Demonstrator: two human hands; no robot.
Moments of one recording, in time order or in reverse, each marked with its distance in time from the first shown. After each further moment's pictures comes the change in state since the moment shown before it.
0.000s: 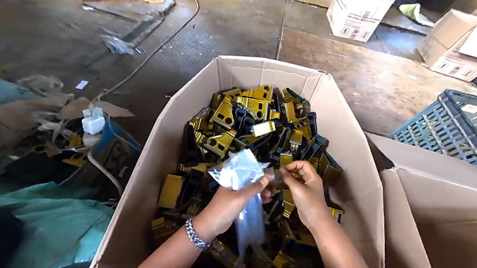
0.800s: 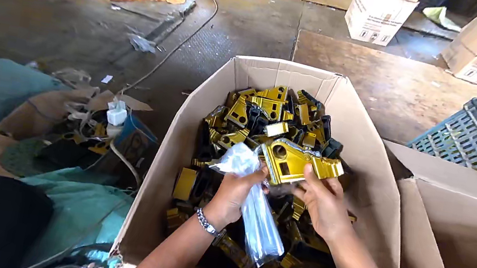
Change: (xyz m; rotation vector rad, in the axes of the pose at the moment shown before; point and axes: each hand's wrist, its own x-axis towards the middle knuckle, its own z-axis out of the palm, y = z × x) left_hand 0.008 0.006 -0.001 -0.134 0.224 -0.061; right_hand -0.018 -0.019 0.001 0.326 -0.090 0.031
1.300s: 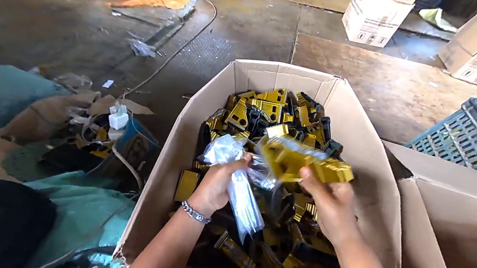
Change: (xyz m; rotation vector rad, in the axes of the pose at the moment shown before) left_hand 0.017 0.016 -0.022 0.021 0.069 -0.004; right_hand -0.005 -0.007 0.003 -0.108 -0.081 -0.311
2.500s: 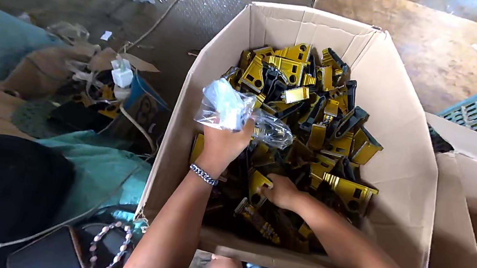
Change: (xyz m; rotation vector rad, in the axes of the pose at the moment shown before) left_hand 0.027 -0.015 -0.045 0.646 0.149 0.877; right_hand -0.019 0.127 0.035 -1.046 -0.870 0.835
